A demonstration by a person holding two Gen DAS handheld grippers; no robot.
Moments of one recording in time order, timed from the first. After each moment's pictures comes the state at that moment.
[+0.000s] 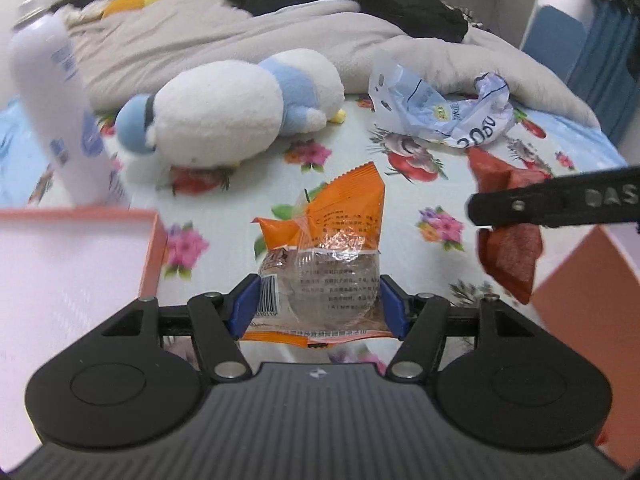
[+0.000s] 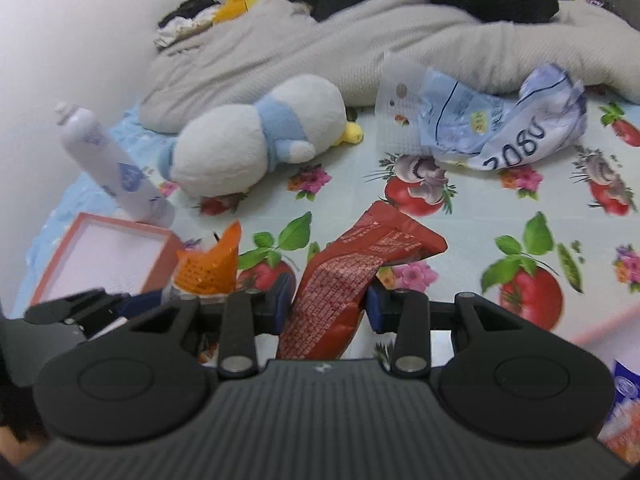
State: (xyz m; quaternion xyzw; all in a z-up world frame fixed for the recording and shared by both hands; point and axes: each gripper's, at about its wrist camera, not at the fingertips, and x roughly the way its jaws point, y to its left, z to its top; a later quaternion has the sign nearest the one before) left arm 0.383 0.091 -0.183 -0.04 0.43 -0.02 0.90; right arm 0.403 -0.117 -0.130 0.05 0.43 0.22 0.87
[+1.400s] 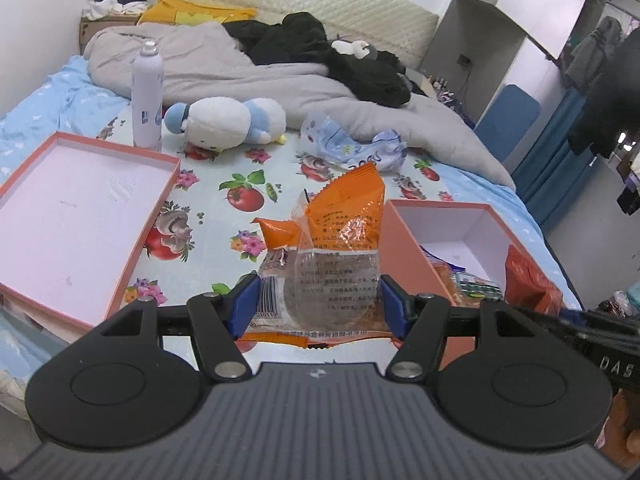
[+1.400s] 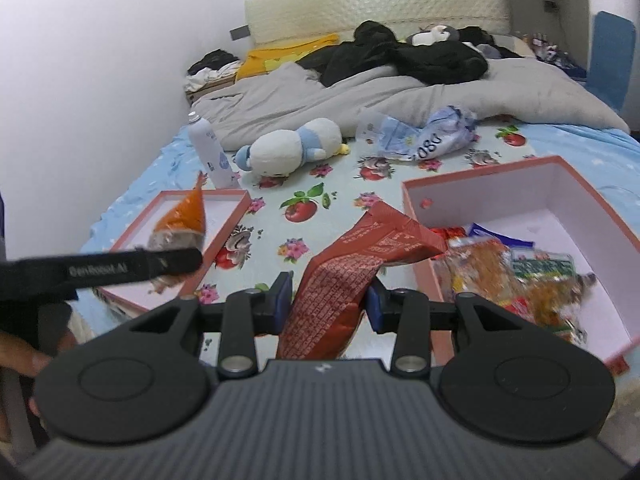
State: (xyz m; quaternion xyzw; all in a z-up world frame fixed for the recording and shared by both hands) left arm 0.093 0.018 -0.023 -0.15 0.36 -0.03 0.92; right arm 0.106 -0.236 -0.018 0.06 0.35 0.20 0.91
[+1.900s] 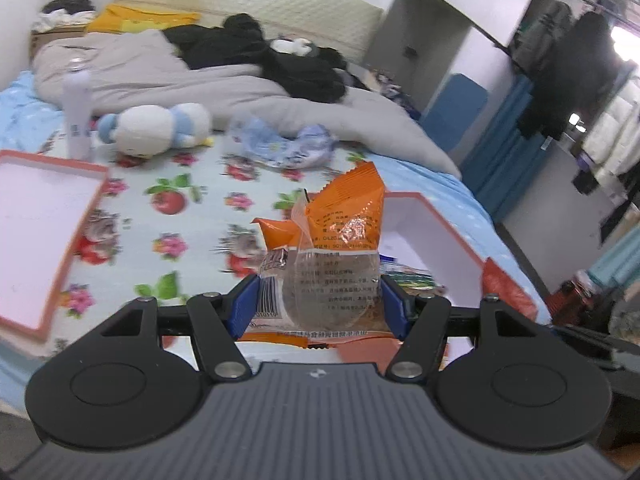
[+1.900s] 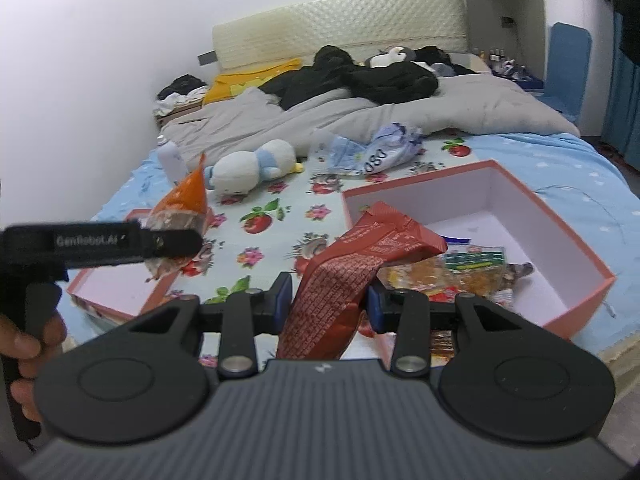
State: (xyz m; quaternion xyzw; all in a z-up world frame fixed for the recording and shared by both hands) left arm 0.091 -0.059 0.000 -0.14 0.35 -0.12 0.92; right arm 0.074 -0.290 -0.016 0.06 0.33 0.14 0.93
